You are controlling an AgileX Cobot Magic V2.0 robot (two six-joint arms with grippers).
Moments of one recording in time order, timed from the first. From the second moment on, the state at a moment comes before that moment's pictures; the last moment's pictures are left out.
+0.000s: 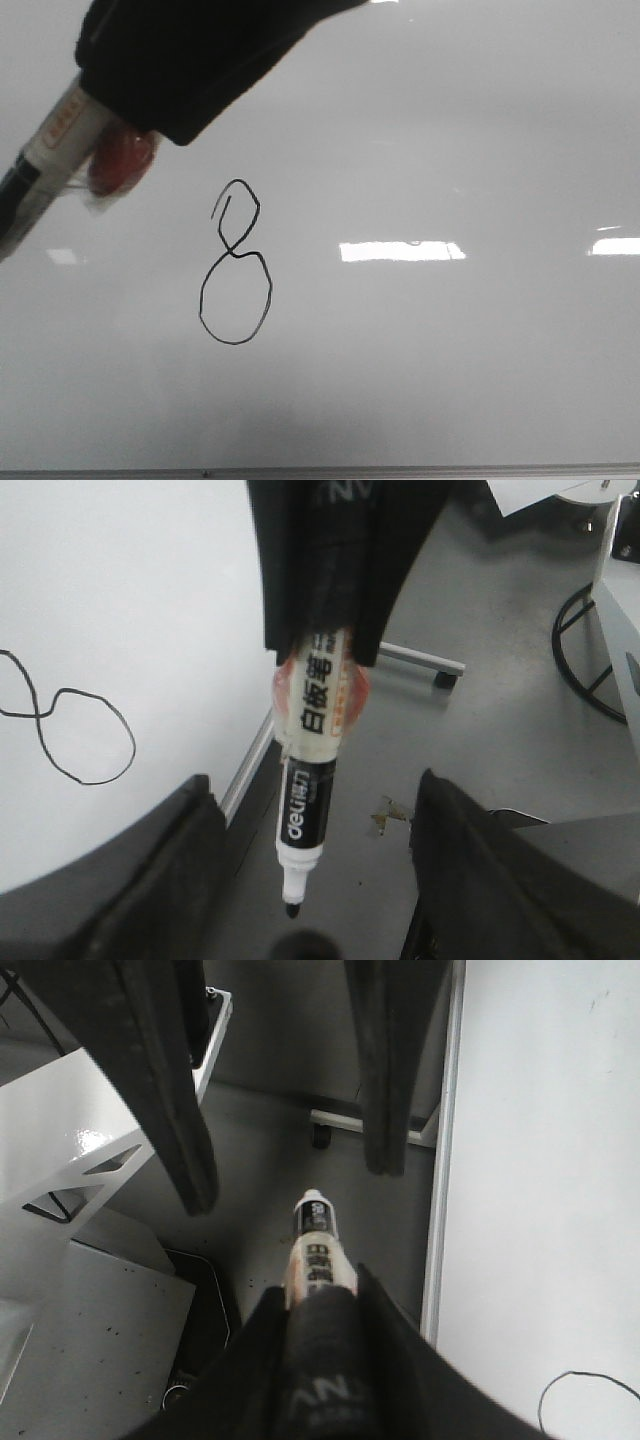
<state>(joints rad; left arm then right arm) -0.71 0.76 -0.65 -0.50 0.73 0.76 0.79 1.39 -1.15 0.74 0.87 -1.29</state>
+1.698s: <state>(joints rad) -0.46 1.01 -0.67 -0.48 0.64 0.49 0.50 1.04 -0.97 0.83 0.71 -1.09</state>
